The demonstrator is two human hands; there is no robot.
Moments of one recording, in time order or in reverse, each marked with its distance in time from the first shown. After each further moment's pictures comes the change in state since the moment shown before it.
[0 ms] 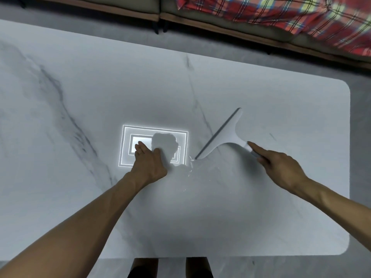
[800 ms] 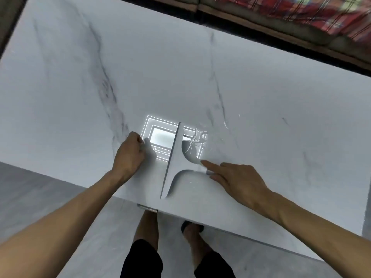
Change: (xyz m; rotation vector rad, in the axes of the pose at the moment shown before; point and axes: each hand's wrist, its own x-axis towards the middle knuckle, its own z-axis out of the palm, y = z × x) left_hand -0.136 -0.053 0.072 -0.315 0.437 -0.124; right_hand -0.100 -0.042 0.093 -0.047 0.021 -0.645
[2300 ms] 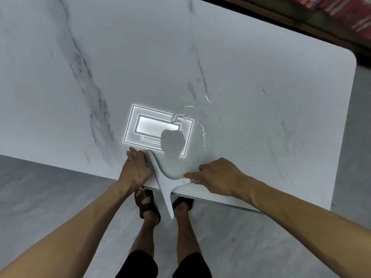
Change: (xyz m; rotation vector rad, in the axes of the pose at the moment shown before) left_hand -0.074 -0.020 0.099 0.211 -0.360 -0.058; right_hand -0.036 0.004 0.057 -0.276 -0.324 -0.274
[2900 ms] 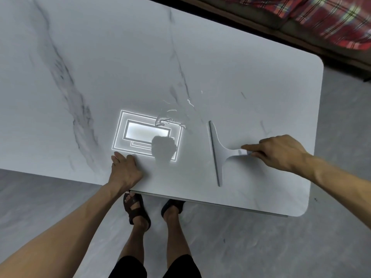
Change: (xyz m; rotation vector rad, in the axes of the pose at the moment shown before) left_hand -0.006 0.018 0.000 0.016 -0.044 -0.065; right_hand -0.139 0.125 -0.040 -0.118 0.019 0.463
